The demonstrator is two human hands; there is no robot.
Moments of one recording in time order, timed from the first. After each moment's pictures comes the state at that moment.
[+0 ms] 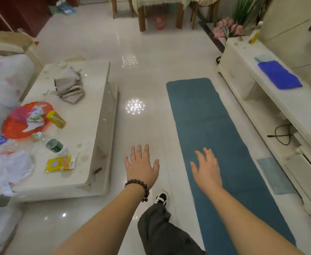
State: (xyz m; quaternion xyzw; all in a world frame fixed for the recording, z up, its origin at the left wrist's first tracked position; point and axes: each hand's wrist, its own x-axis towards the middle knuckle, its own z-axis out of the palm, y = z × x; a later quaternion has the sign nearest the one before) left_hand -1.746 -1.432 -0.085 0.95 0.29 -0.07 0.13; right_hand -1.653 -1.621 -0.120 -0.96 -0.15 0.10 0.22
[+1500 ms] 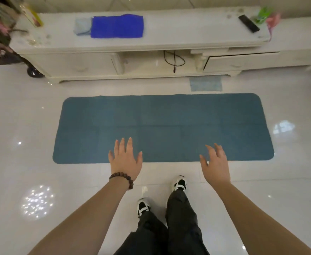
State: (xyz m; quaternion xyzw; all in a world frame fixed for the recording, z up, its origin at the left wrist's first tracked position) left_hand -1.022 -1.225 -0.182 0.91 -0.37 -0.21 -0.01; right_hand -1.267 -1.367 -0.194 -0.76 0.58 0.00 0.29
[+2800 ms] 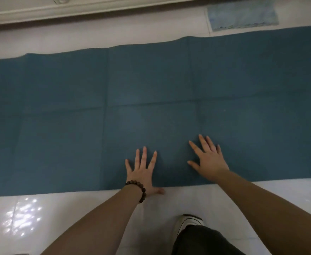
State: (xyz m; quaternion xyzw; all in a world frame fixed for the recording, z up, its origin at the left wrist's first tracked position) left_hand -1.036 -1.342 -0.842 0.77 -0.50 -0.36 -0.18; right_hand -1.224 -1.499 -0.841 -0.86 0.41 0.24 0.20
